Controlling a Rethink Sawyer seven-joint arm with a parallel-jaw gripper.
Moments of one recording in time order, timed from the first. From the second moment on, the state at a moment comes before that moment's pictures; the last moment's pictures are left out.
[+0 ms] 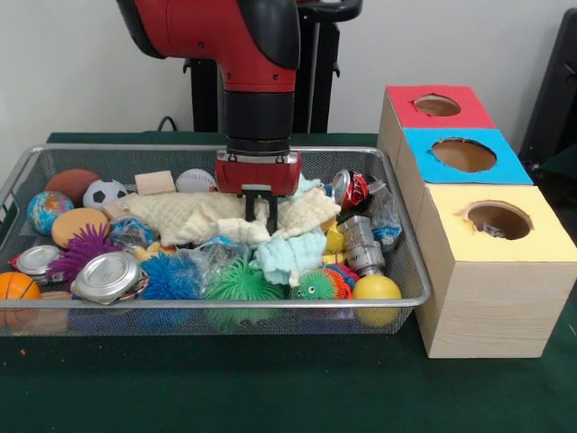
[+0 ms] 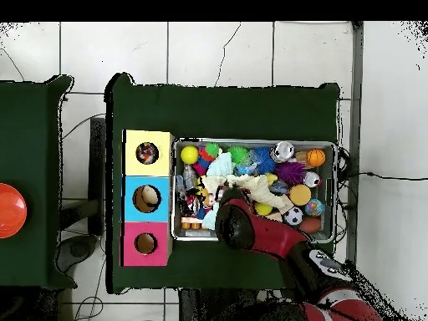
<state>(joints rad) -0.49 -0.46 0.12 1.91 -0.16 -0.21 1.58</state>
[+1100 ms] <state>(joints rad) -0.77 -0.90 0.33 2.06 -0.24 0.31 1.58</state>
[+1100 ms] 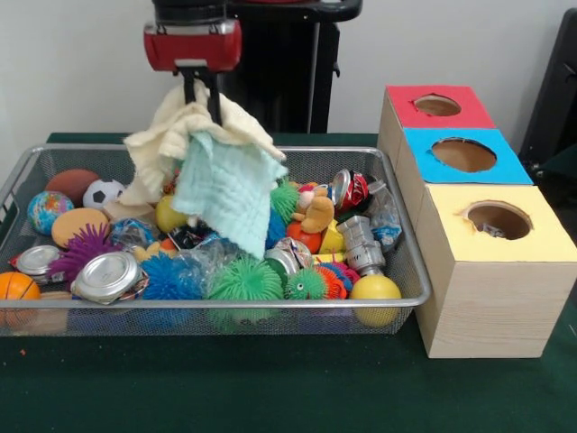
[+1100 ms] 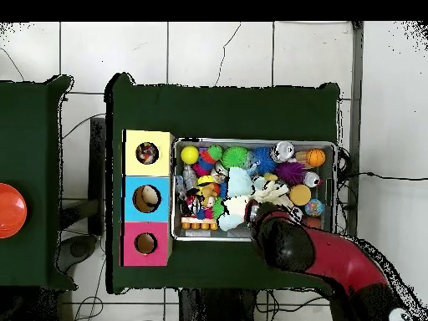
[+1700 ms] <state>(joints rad) -0.88 -0.97 0.45 2.00 -0.24 0.46 1.58</state>
